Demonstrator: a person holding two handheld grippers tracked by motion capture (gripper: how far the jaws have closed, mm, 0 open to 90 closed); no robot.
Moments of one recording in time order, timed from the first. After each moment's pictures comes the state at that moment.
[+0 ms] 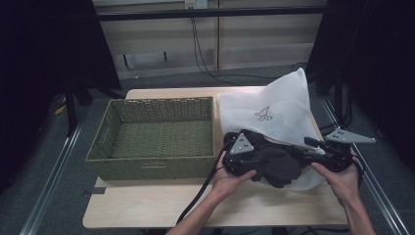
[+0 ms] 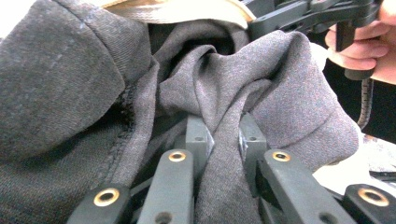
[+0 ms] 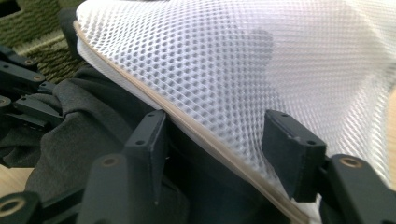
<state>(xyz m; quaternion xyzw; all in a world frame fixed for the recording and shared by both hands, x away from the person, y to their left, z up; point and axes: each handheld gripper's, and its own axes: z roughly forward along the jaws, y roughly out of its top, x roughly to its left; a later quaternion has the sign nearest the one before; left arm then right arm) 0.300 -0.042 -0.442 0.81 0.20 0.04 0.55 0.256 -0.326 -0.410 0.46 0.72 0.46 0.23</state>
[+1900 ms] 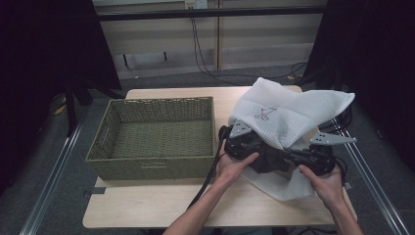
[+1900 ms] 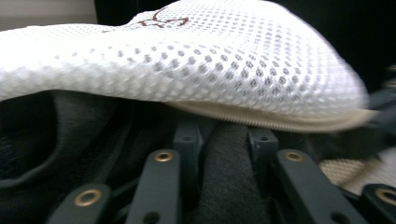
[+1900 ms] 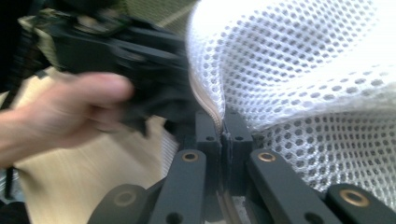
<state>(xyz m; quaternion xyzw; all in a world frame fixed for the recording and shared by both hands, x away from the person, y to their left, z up) 0.337 -0.048 -0.441 0.77 0.26 0.06 0.58 0.252 -0.289 -0.411 0.43 0.74 0.49 0.14</state>
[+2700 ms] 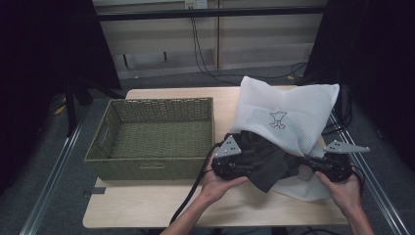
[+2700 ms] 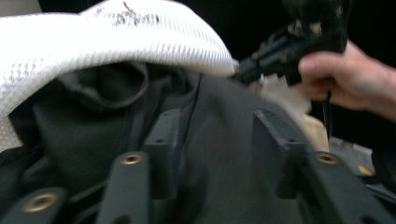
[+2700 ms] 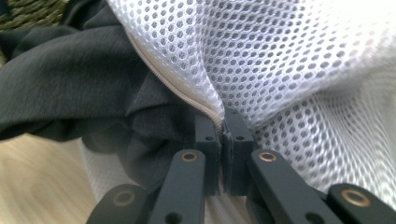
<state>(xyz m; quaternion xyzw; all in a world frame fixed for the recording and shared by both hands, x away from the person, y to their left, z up) 0.287 -0.009 -0.438 0.80 0.18 0.02 0.58 0.241 -0.341 -0.443 0.48 0.75 0.41 0.20</state>
